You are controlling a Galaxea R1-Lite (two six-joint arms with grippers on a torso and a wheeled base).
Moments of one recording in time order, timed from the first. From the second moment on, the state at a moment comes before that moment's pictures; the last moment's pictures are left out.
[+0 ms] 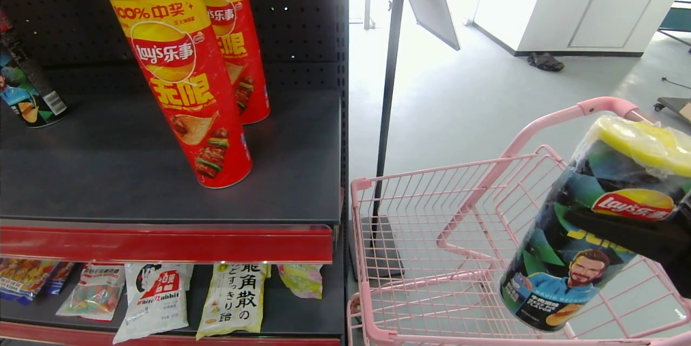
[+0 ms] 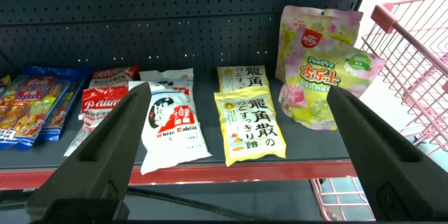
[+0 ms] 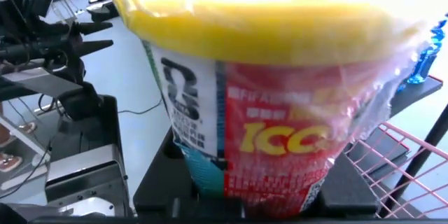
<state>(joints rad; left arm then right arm) 0.00 0.00 0.00 0.00 -0.02 0.02 0.12 1.21 -0.42 -0.83 1.04 0.02</state>
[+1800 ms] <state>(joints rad) 0.00 0.00 0.00 0.00 -0.02 0.02 0.11 1.21 -0.41 -0.83 1.05 -0.03</state>
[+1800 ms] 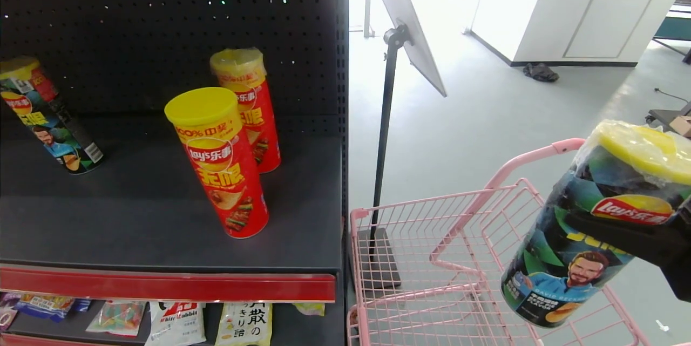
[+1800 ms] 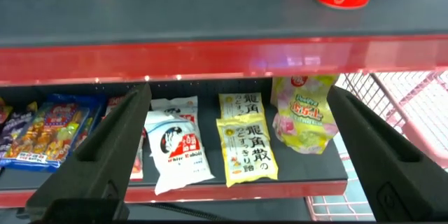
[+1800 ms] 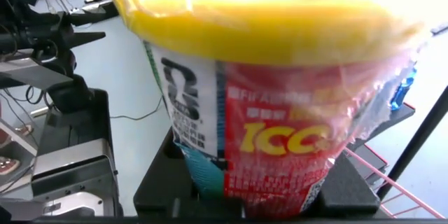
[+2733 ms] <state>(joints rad) 0.00 0.00 0.00 0.00 -0.02 0.02 0.06 1.15 -0.31 -0.83 1.05 -0.03</state>
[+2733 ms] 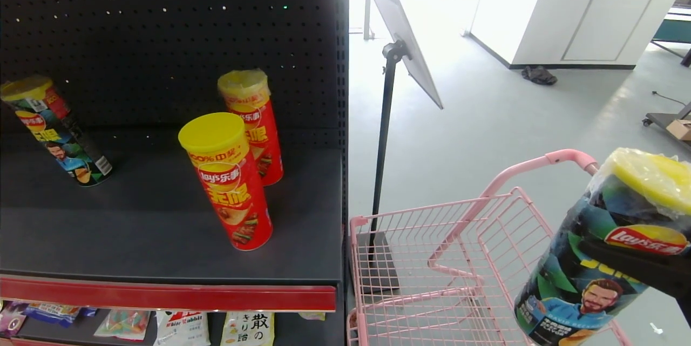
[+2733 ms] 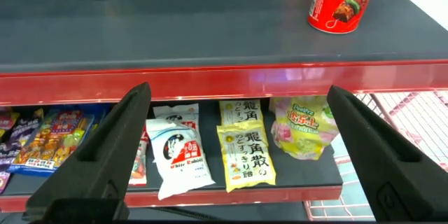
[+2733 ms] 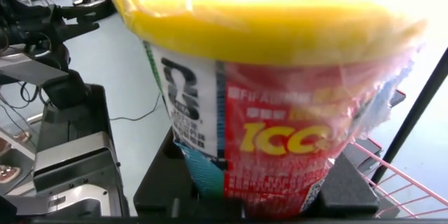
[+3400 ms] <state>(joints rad) 0.00 0.00 0.00 0.00 -0.03 0.02 0.00 1.08 -0.27 -0.82 1.05 -0.03</state>
